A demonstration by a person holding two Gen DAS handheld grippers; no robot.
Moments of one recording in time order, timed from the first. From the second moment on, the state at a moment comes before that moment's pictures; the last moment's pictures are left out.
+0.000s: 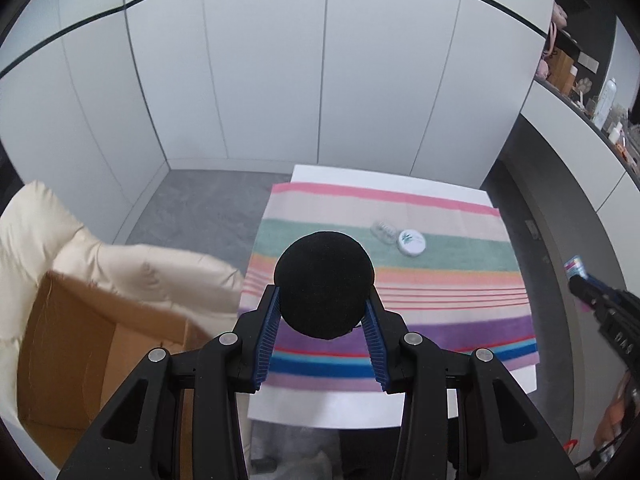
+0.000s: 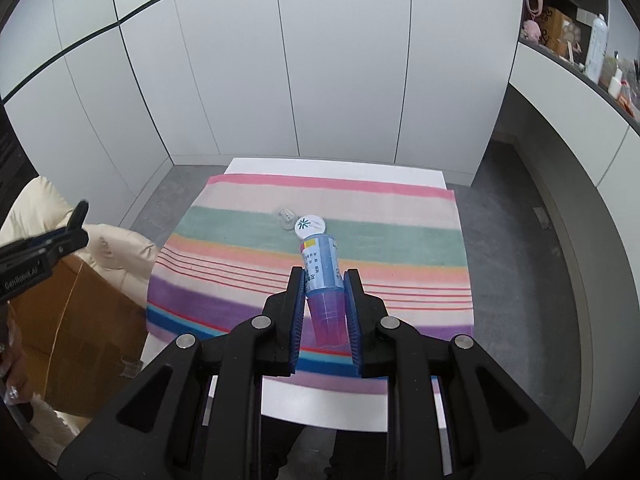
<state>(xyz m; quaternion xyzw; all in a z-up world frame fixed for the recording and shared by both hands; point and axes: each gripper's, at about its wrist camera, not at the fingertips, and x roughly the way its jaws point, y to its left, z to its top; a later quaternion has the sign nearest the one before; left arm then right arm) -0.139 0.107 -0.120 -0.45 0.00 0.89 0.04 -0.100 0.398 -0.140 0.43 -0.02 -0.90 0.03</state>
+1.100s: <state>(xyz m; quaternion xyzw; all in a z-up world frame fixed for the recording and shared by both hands) -0.037 -0.172 -0.146 -0.44 -0.08 0.87 -0.20 -0.083 0.073 -0.157 0.44 0.11 -0.86 0.26</state>
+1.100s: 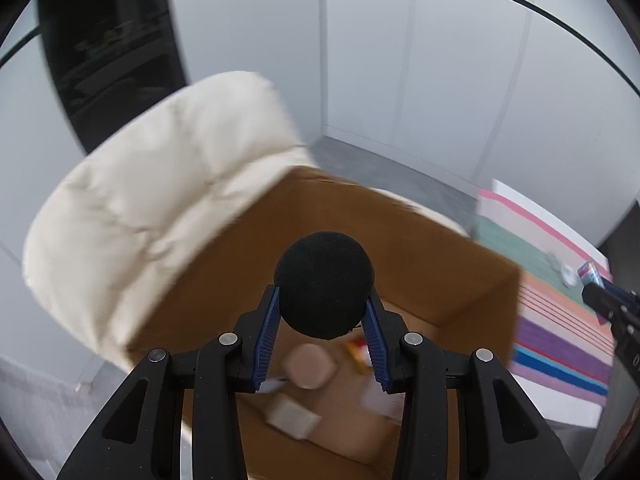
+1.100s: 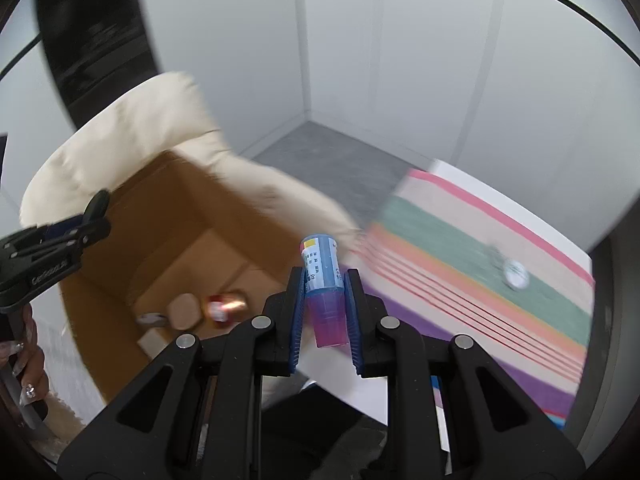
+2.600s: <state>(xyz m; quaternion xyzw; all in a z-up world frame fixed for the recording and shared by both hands) -0.089 -0.128 -0.145 -0.44 -0.12 0.88 -0.13 -0.063 0.059 -0.175 0.42 0.16 -0.87 0.21</state>
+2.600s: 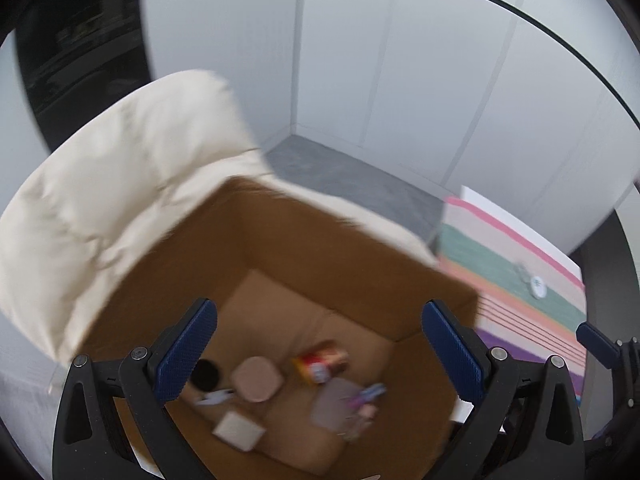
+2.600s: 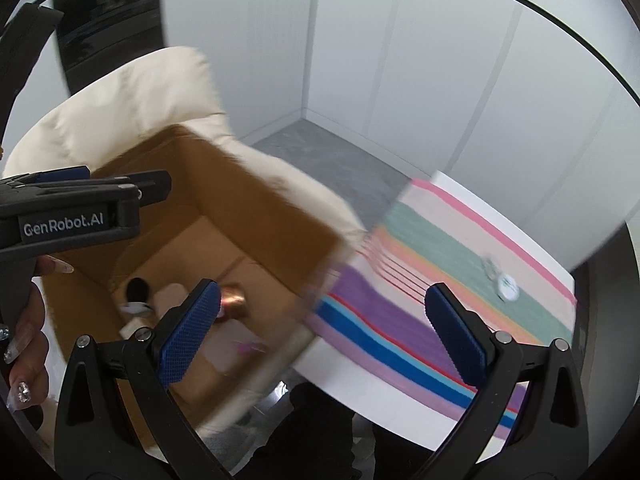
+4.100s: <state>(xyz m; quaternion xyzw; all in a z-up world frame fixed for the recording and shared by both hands) -0.282 0.160 -0.263 -0.51 0.05 0.86 0.04 -0.196 0.381 -0.302 0.49 0.02 -0.87 0.03</state>
